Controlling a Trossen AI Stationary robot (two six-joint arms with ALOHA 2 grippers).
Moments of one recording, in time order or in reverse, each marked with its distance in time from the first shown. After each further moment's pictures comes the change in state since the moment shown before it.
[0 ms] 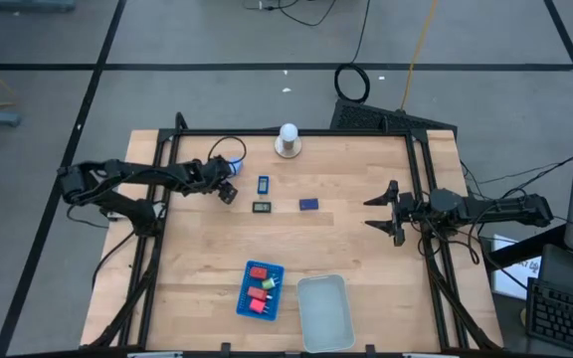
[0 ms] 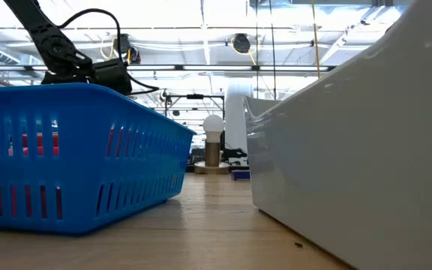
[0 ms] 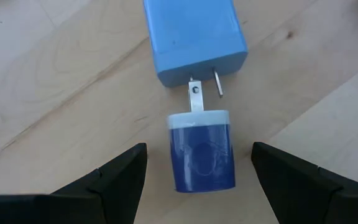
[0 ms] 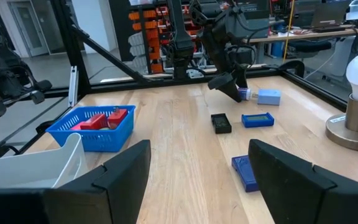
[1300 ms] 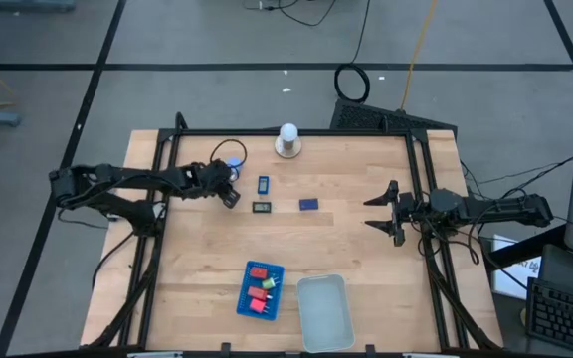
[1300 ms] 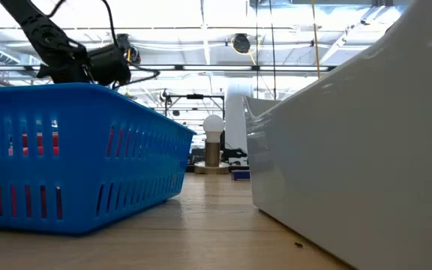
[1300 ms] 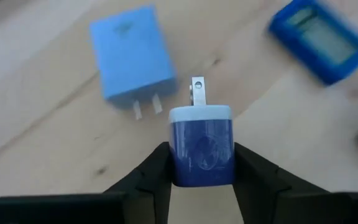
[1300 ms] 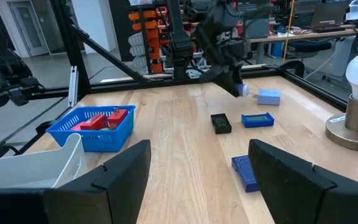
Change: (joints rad) left arm -0.092 -0.089 -0.006 0.037 0.023 -0.003; right arm 0.000 0.000 0.000 0.000 0.000 0.000
